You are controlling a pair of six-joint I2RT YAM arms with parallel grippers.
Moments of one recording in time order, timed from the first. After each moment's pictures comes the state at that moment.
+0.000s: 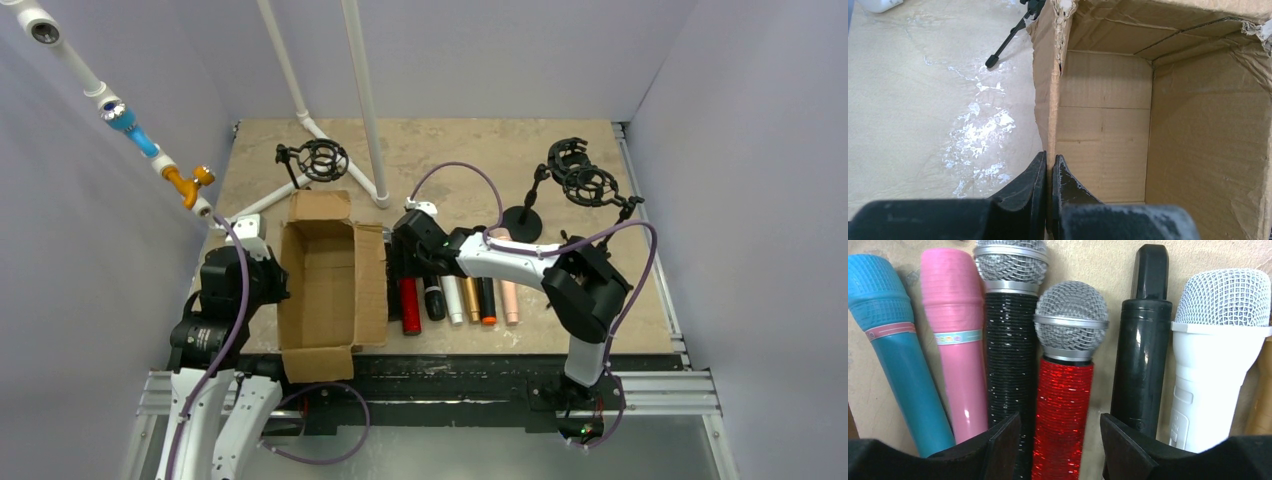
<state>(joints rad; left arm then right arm) -0.10 0.51 0.83 -0.92 -0.03 -0.25 0.93 1.83 1.23 -0.33 0.20 0.72</state>
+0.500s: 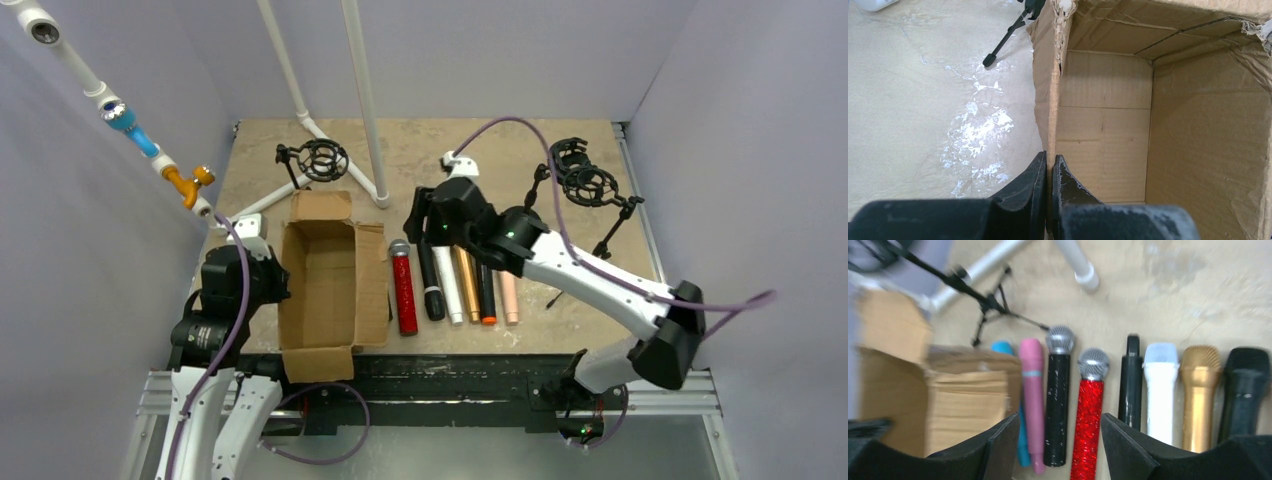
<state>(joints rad) -0.10 0.51 0.83 -0.91 -0.02 -0.25 0.93 1.50 1.31 -0.47 0.28 0.71</state>
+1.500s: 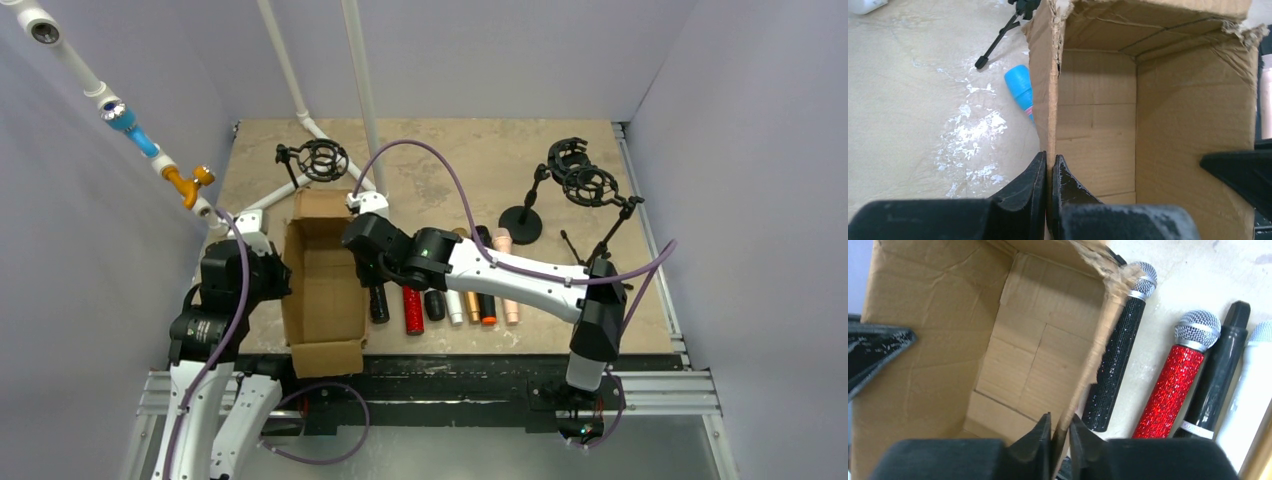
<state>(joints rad) -0.10 0.55 0.85 -0.91 0.00 -0.25 1.20 1.78 1.68 -0.69 0.33 0.67</state>
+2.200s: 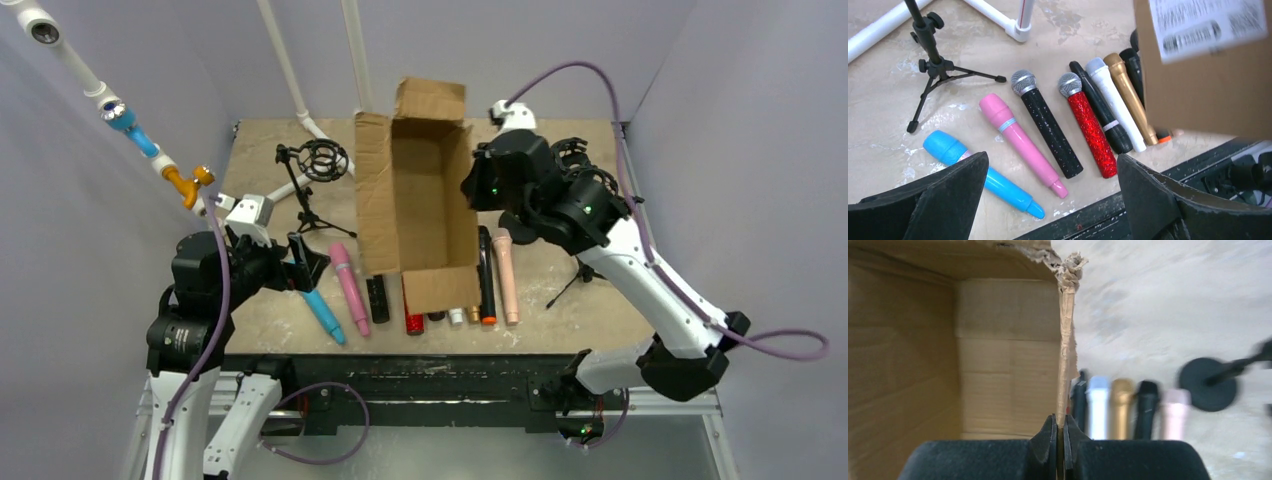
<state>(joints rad) -0.10 0.59 1.05 -0.88 0.34 -0.19 0.87 1.39 1.72 -0.89 0.37 0.53</state>
